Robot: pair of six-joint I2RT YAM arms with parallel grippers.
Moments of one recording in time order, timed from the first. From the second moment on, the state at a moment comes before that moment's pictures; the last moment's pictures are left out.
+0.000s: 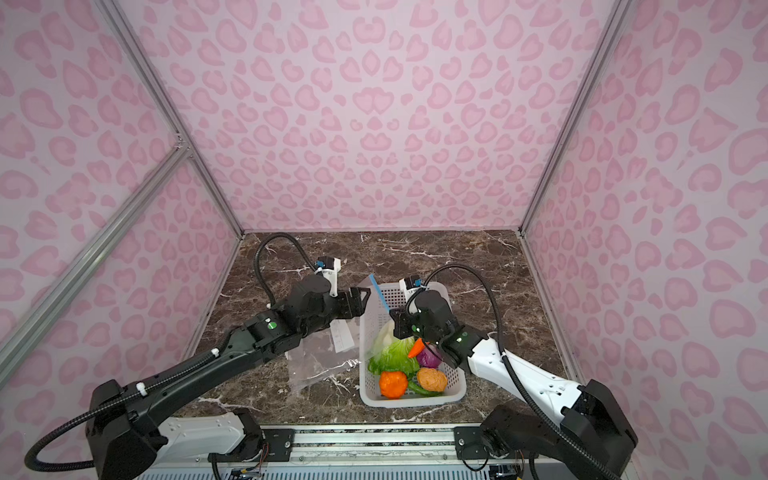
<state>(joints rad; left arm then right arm) -0.82 1.27 1.03 -0.27 -0.16 -0.68 0.73 1.16 0.68 -0.04 -0.04 0.49</state>
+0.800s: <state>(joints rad) -0.81 1.57 1.17 -0.35 0.05 -0.82 0.83 1.11 0.61 0.15 0.17 0.31</state>
